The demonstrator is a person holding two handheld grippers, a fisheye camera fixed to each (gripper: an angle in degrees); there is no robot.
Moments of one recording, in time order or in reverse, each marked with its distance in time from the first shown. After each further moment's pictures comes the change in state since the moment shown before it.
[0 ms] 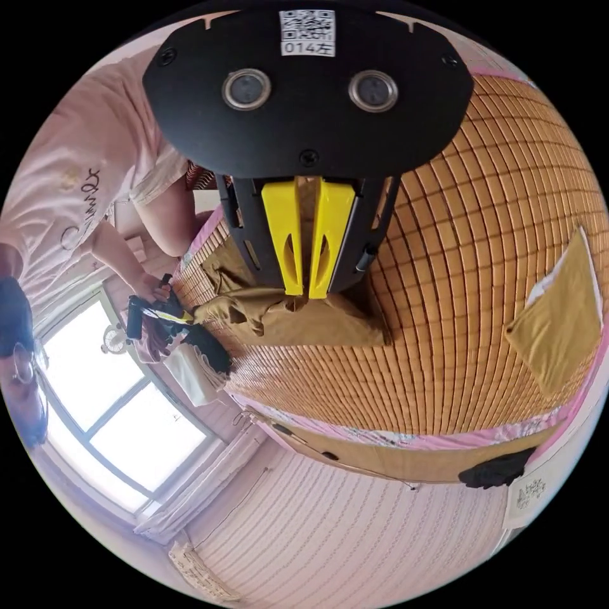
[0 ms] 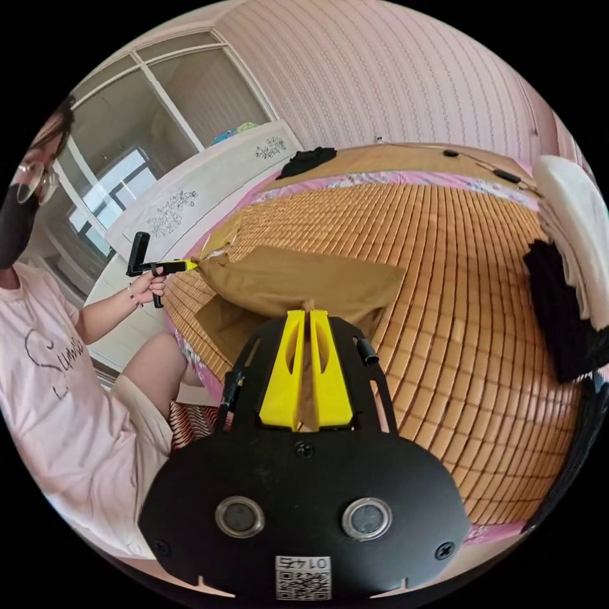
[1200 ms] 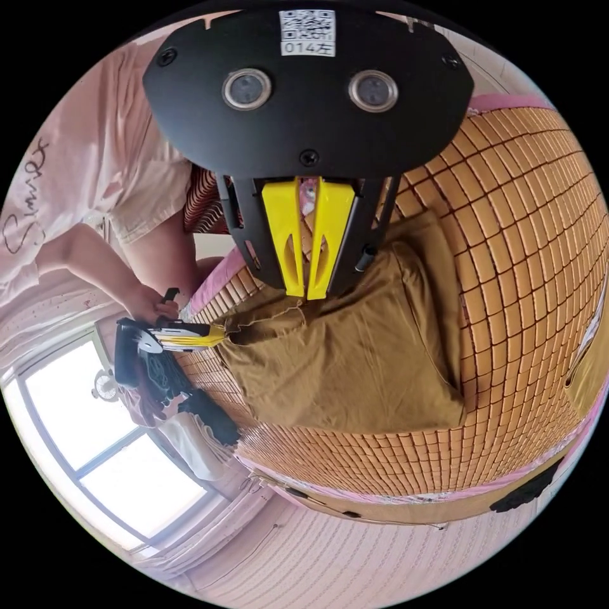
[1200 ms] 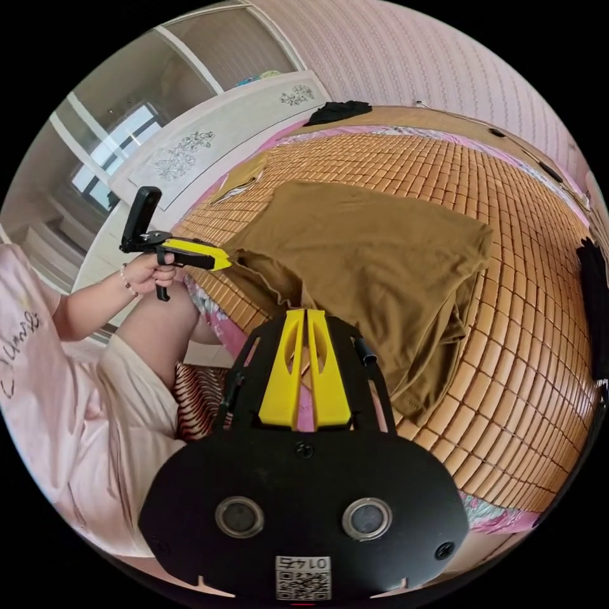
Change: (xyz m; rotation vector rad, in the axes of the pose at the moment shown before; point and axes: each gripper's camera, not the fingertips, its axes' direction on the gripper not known) left arm 0.097 0.120 0.121 -0.222 -0.003 0.040; right arm -0.123 -0.017 0.083 -0.202 -0.025 -0.076
